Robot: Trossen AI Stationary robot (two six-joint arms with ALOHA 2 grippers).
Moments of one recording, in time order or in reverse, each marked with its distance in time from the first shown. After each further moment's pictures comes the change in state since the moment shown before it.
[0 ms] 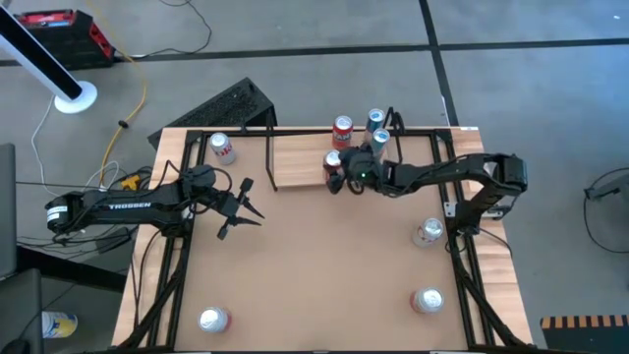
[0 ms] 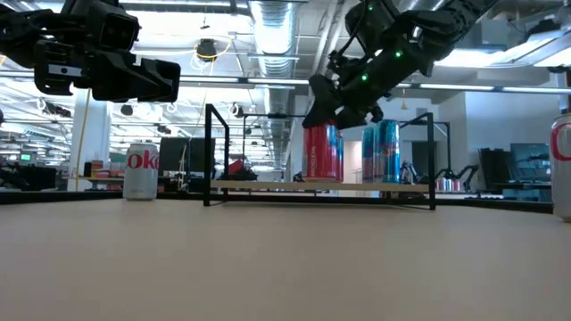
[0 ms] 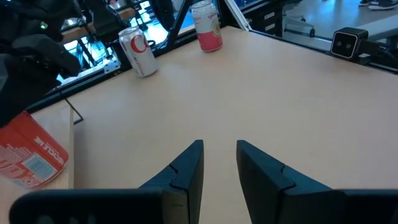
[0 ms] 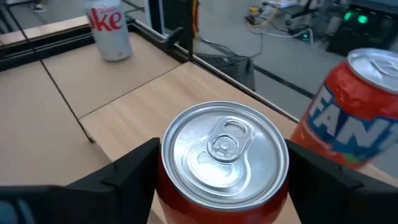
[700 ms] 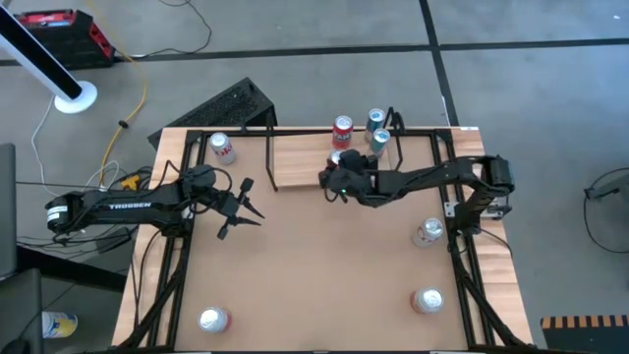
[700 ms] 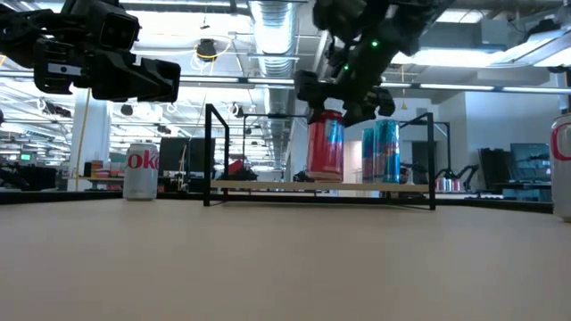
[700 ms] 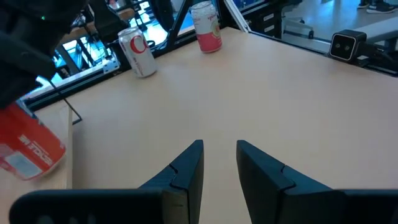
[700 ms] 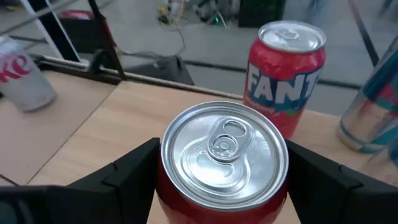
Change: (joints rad) left arm 0.000 0.000 0.000 0.002 0.003 -0.009; right arm 0.120 0.110 0.224 -0.382 0.446 0.501
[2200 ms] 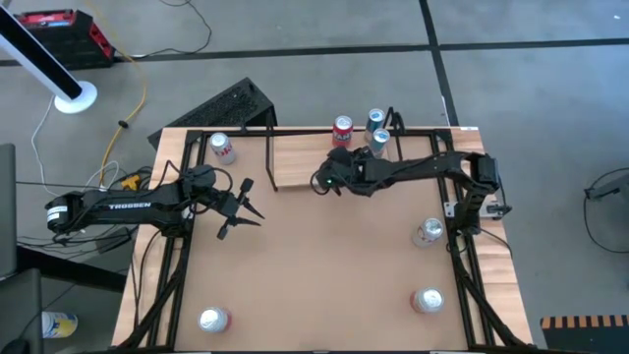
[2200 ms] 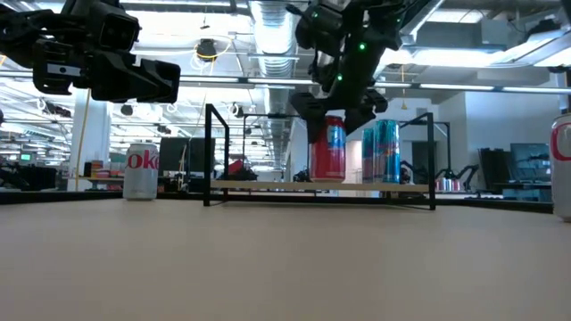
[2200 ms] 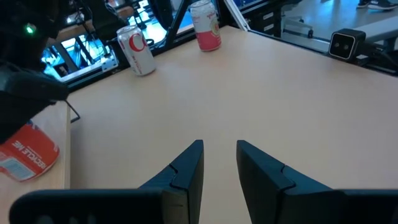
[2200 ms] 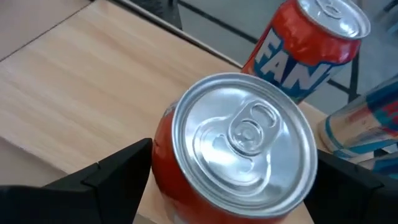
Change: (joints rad) left arm 0.000 0.000 0.000 -0.007 0.002 -0.002; right arm -0.064 0.102 0.199 -0.372 -0.153 -0.129
